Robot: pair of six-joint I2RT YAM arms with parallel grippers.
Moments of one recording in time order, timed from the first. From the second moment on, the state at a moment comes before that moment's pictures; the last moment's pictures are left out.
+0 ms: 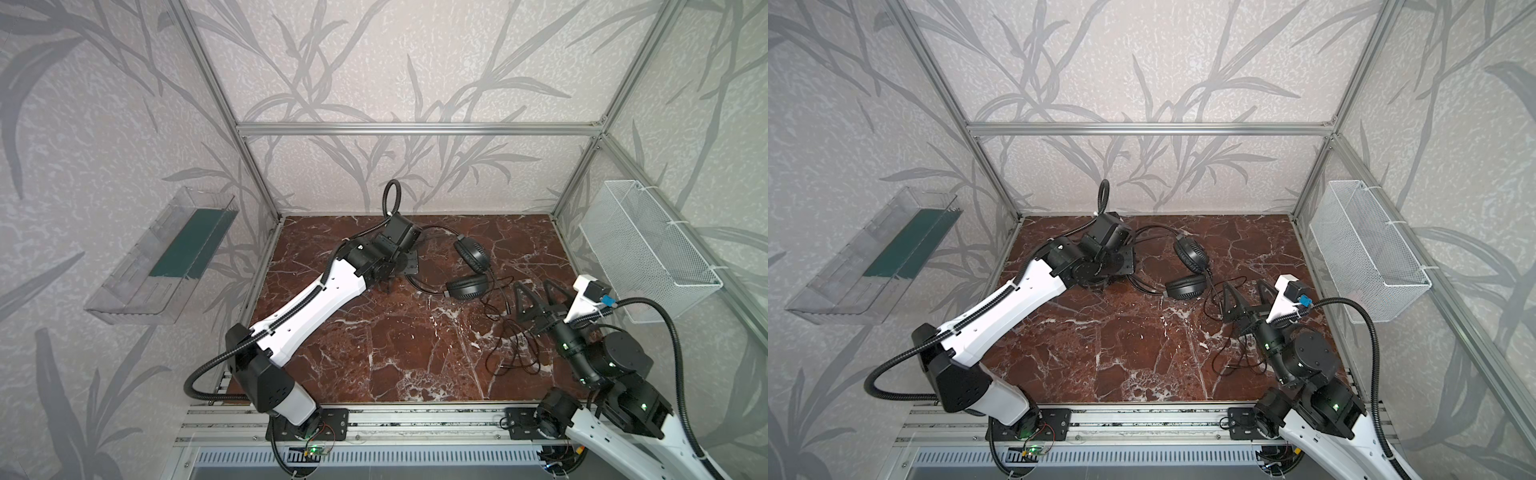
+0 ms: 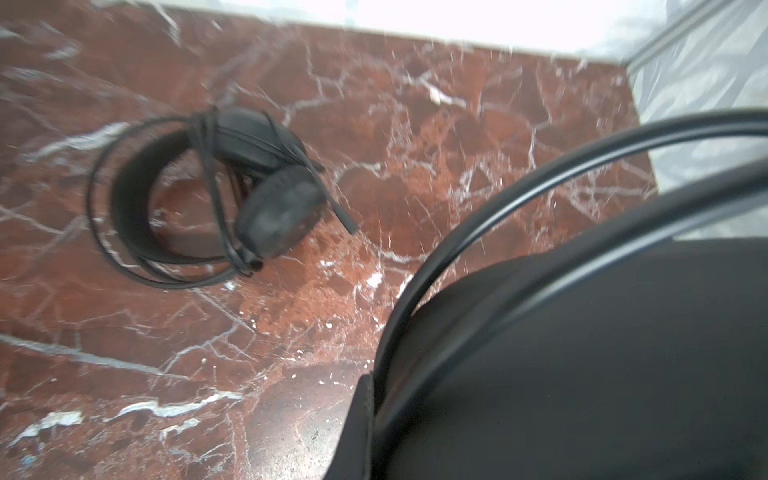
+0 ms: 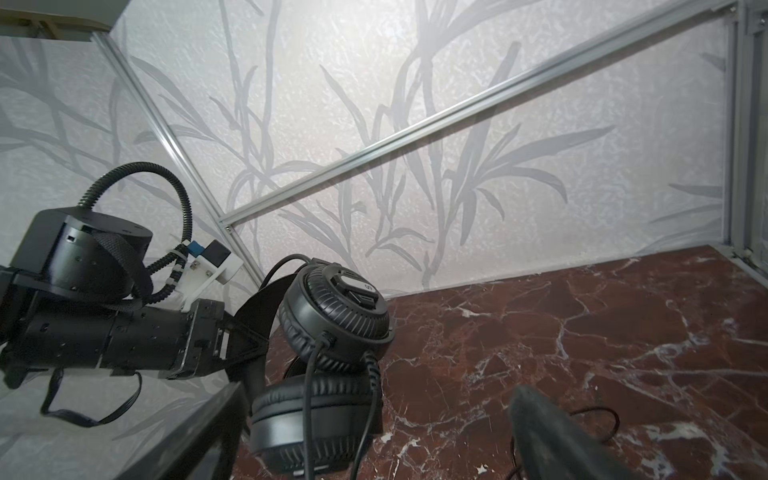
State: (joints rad) left arm -0.71 1.54 1.64 -0.94 -0.27 -0.67; right arm 0.74 0.32 0.67 -0.24 0.37 0.38
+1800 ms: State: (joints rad) left arm -0.23 1.19 1.60 -1.15 0.14 -0.92; right arm 0.72 1.22 0.48 0.43 -0.03 0.17
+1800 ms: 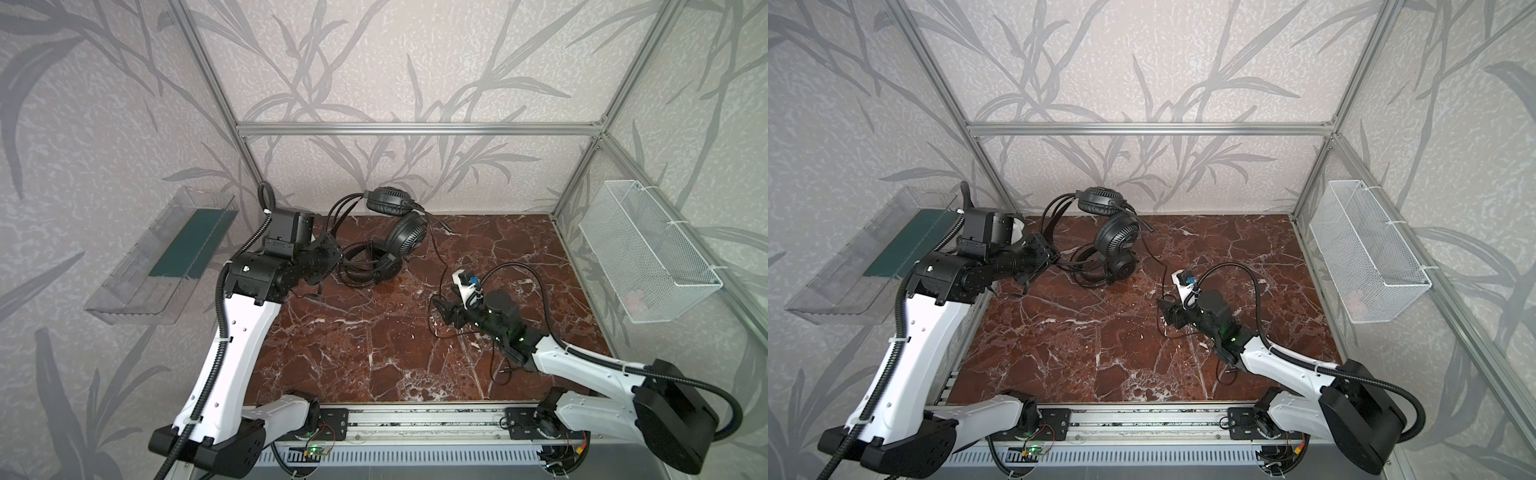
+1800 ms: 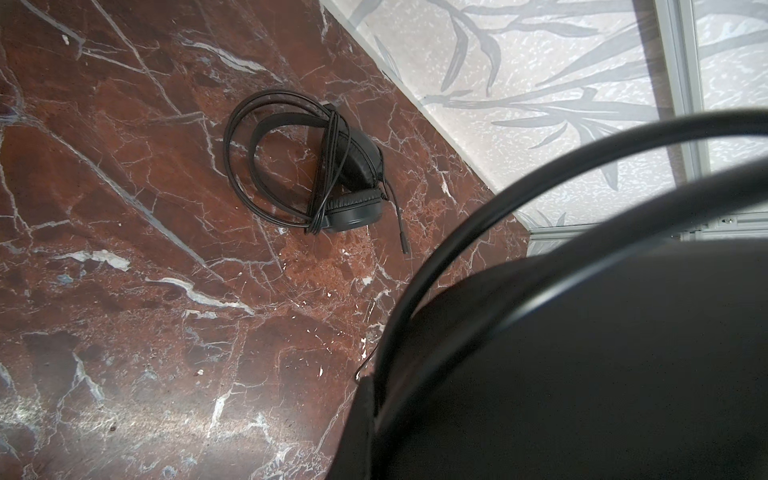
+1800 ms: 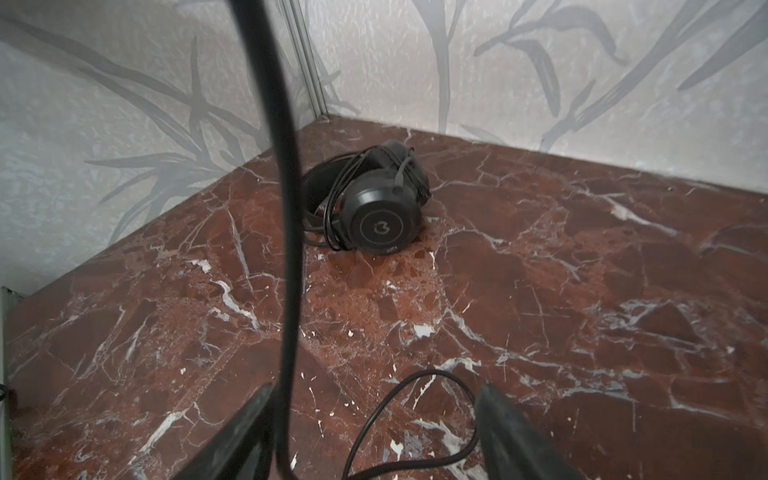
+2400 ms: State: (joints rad) left arm -0.21 1.19 1.60 -1.15 0.12 -0.96; right arm 0.73 1.38 0.51 0.53 0.03 0.20
